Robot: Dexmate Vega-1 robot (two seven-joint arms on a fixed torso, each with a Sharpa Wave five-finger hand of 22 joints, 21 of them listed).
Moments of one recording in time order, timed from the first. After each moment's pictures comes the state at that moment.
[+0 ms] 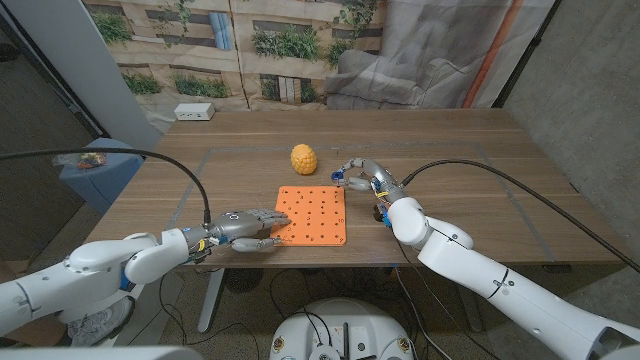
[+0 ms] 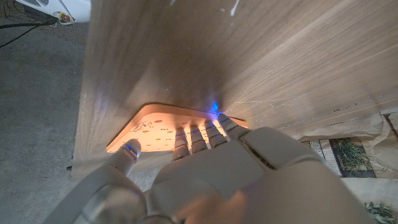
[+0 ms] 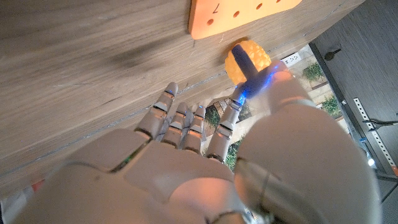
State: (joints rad) left arm 1.26 1.28 0.40 -1.86 0.56 -0.28 0.11; left_hand 0.00 0.07 0.66 0.16 0.19 0.08 -0.06 0.19 0.17 0.07 -0.07 0.19 0.17 0.03 -0.03 0.19 0.17 -0.03 -0.03 0.18 0.17; right arm -0.92 -0.62 -0.73 -2.01 -0.11 -0.49 -0.31; right_hand 0.89 -0.07 0.47 -0.16 0.21 0.77 -0.19 0.67 0.27 0.27 -0.06 0.25 0.23 0.13 0.01 0.33 0.29 0.42 0.04 0.19 0.17
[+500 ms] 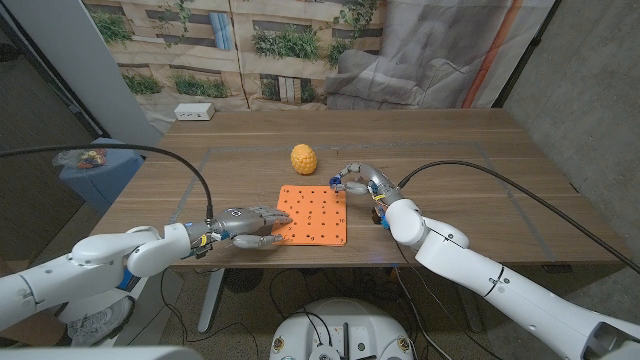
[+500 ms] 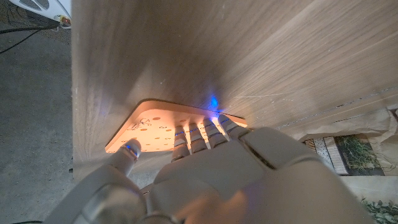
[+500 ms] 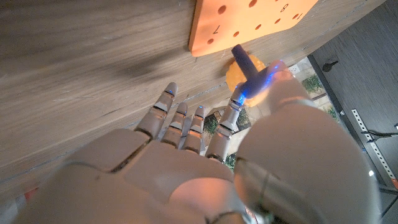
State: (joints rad) left arm 1.22 1.27 0.42 -1.85 0.57 -0.29 0.07; left_hand 0.00 0.07 0.66 0.16 0.19 0.09 -0.05 0.19 0.17 0.09 -0.08 0.19 0.17 0.06 -0.04 0.19 0.17 -0.04 -0.04 0.18 0.17; right arm -0.90 -0.62 -0.76 -1.98 -0.12 -0.49 -0.28; right_hand 0.89 -0.07 0.46 -0.17 0.22 0.77 -0.19 0.67 0.27 0.27 -0.06 0.25 0.22 0.12 0.00 0.33 0.29 0.41 0.03 0.20 0.17
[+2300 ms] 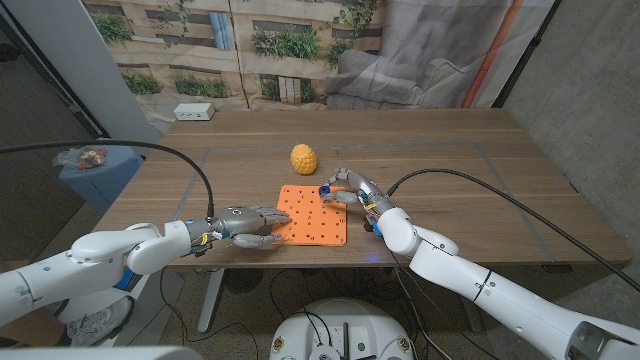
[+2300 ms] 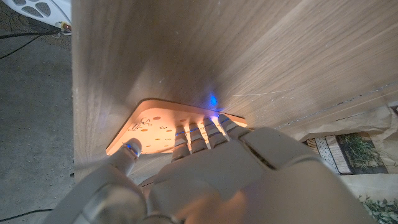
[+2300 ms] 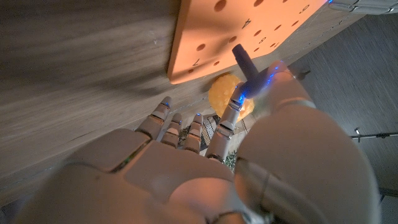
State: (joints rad) left arm 1.22 1.30 0.43 -1.88 0.57 -0.26 0.05; left_hand 0.01 0.07 0.67 0.14 0.19 0.10 -0.04 0.19 0.17 0.10 -0.07 0.19 0.17 0.08 -0.03 0.18 0.17 -0.04 -0.04 0.19 0.17; right arm -0.89 -0.58 -0.80 -1.82 -0.18 -0.28 -0.27; right_hand 0.88 -0.06 0.45 -0.17 0.22 0.77 -0.19 0.67 0.27 0.17 -0.08 0.20 0.22 -0.03 0.05 0.27 0.30 0.19 0.06 0.17 0.17
